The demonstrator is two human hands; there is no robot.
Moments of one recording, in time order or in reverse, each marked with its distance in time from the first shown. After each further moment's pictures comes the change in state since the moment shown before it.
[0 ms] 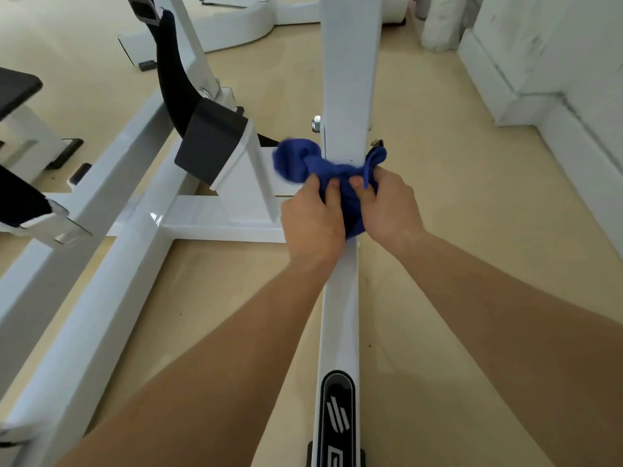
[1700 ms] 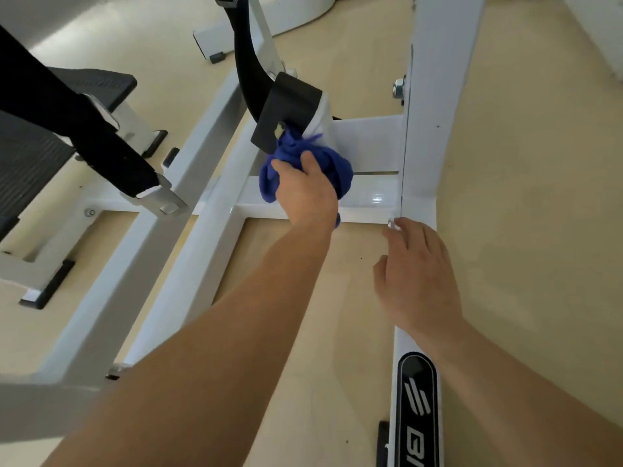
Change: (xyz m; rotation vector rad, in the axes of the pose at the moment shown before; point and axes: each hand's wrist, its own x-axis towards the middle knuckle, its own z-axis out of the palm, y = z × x) left_hand 0.040 -0.043 -0.068 -0.176 0.207 -0.416; right_hand -0.112 0.020 0.080 -0.580 -0.045 -0.192
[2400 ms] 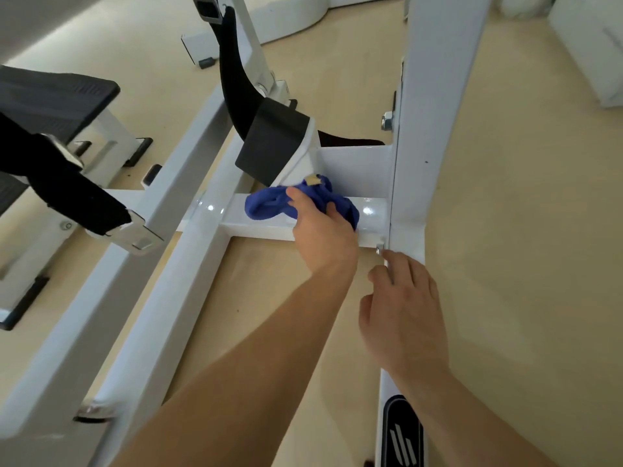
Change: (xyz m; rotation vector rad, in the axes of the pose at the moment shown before) left_hand -0.019 -0.014 0.037 0.241 -0.049 -0.024; right_hand -0.001 -0.005 -0.004 -0.100 -0.020 0.024
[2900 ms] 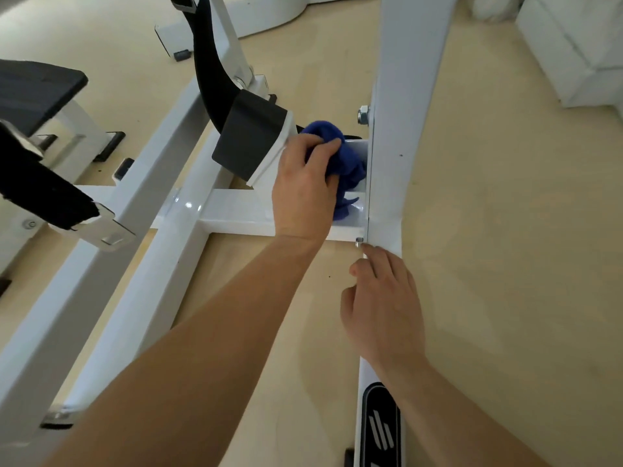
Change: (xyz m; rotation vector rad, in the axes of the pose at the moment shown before) left_hand 0.028 0.013 -0.010 0.129 0.040 0.900; right_hand -0.001 0.003 0.003 0.049 0.019 0.006
